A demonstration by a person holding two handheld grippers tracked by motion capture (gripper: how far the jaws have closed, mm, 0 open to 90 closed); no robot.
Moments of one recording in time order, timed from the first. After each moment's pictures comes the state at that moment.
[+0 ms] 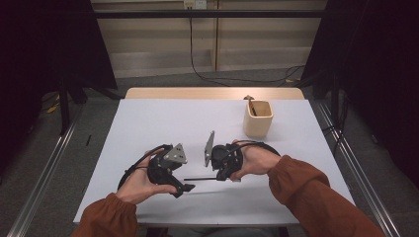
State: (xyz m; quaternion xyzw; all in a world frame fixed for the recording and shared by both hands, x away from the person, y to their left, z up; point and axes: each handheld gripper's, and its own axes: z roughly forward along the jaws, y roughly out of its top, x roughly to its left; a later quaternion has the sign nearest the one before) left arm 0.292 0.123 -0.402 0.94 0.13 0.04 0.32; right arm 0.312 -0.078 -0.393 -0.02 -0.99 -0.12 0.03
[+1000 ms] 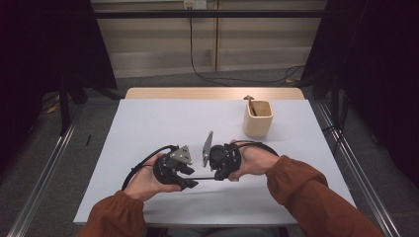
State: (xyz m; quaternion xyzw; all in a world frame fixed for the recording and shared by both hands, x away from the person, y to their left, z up) left arm 0.298 0.112 -0.409 0.94 0.12 0.00 0.31; right arm 0.311 -0.074 -0.393 -0.02 -0.99 -0.13 0.02
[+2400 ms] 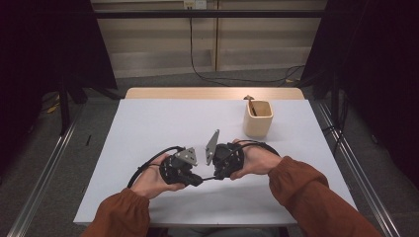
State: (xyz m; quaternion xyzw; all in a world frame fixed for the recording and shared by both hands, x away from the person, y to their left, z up) left arm 0.302 0.102 -0.419 0.94 0.10 -0.05 0.32; right arm 0.313 -0.084 -0.394 -0.02 -0.98 -0.18 0.02
